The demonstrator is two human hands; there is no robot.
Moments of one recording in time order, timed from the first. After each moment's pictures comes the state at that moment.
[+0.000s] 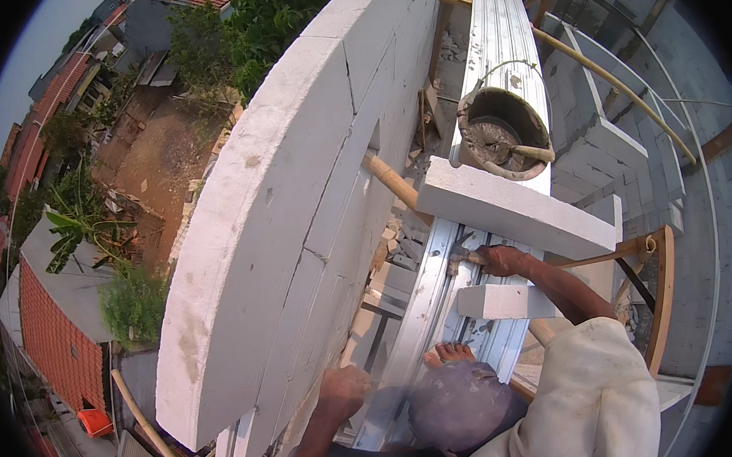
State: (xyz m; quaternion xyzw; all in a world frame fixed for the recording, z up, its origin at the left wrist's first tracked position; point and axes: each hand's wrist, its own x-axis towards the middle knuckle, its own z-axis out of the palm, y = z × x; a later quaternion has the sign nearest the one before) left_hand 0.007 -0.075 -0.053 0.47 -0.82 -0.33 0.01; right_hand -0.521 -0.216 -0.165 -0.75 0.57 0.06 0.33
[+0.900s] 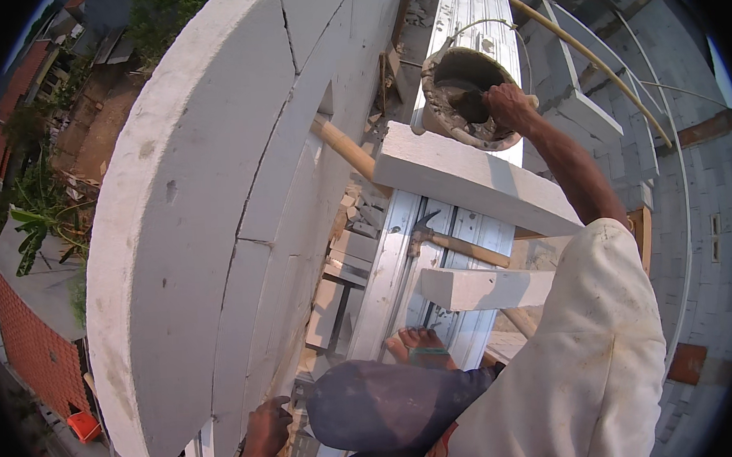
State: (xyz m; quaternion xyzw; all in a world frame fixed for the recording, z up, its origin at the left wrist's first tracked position) left_hand 0.085 -0.030 -0.016 0.65 -0.60 -0.46 -0.09; right_hand -0.633 -0.445 -0.039 -0.76 0.60 0.20 -0.12
